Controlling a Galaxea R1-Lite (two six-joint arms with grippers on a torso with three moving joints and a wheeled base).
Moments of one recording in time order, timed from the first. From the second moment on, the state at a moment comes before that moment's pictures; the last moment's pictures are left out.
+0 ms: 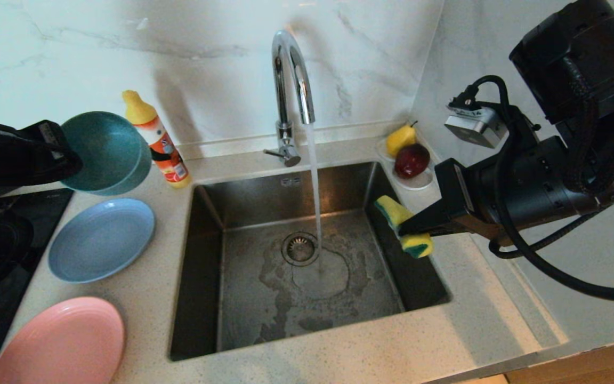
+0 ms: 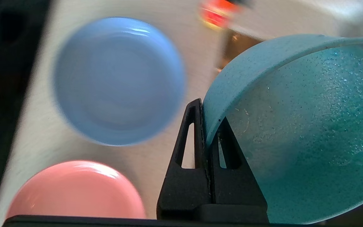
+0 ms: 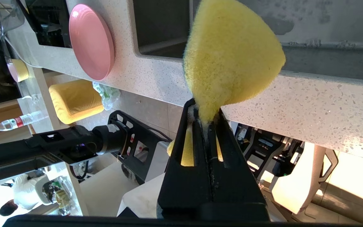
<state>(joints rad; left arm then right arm) 0.06 1.48 -1.40 0.37 0.15 -0.40 0.63 1.64 -1.70 0.74 0.25 0.61</state>
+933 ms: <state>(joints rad) 0.68 1.74 -1.41 0.37 0.01 -0.62 0.63 1.64 -1.66 0.74 0.24 0.61</state>
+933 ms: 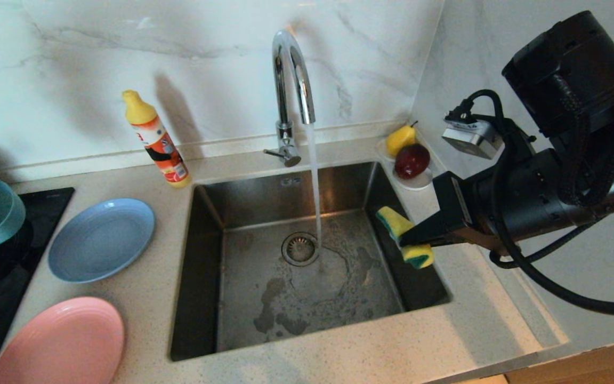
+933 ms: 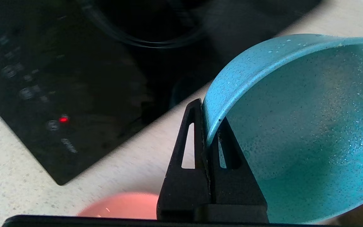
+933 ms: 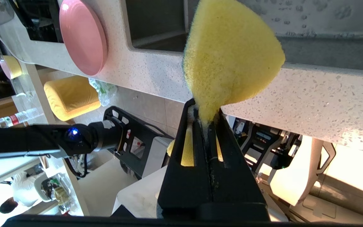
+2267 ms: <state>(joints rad) 0.87 2.05 -1.46 0.39 -0.08 -0.69 0.64 1.65 -1.68 0.72 0.25 0.61</state>
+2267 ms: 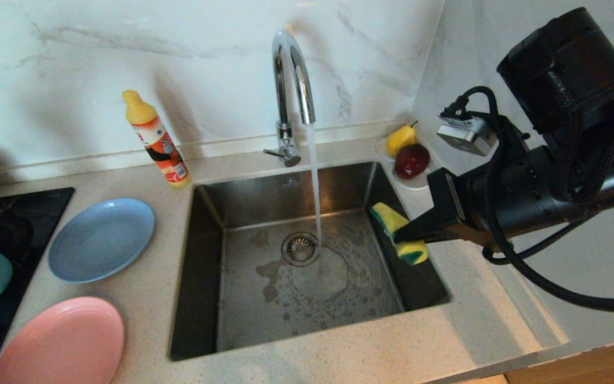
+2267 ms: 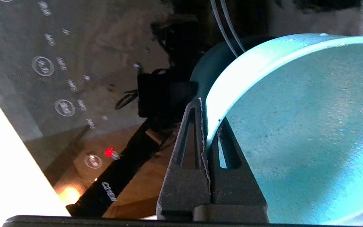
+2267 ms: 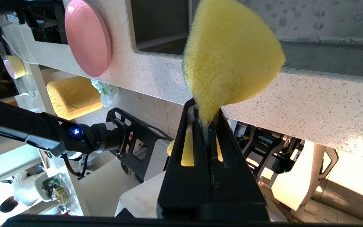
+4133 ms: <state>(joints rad) 0.54 1.68 -1.55 0.63 -0.19 -0.24 0.64 1.61 -1.64 0.72 0.25 0.61</state>
